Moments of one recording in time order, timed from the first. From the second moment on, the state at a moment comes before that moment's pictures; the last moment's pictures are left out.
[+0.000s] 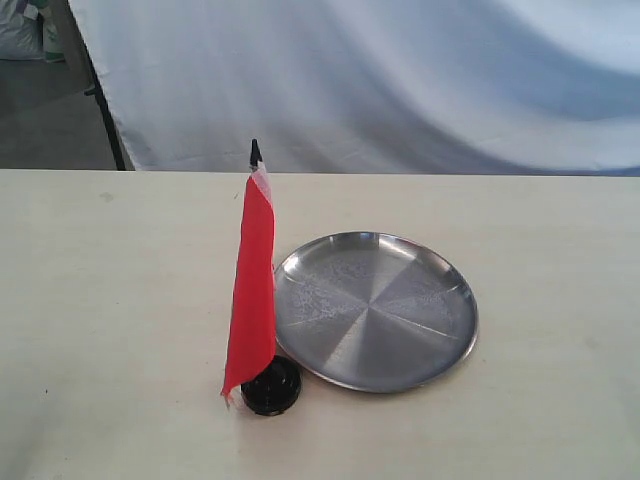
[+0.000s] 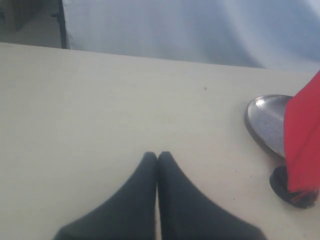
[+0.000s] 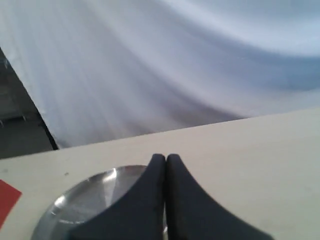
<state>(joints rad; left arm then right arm) 0.01 0.00 0.00 -0.13 0.34 -0.04 0.20 0.00 0.00 0.42 0.10 -0.14</state>
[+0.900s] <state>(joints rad) 0.01 0.00 0.00 -0.13 0.34 -0.04 0.20 0.21 -0.33 0.71 0.37 -0.39</state>
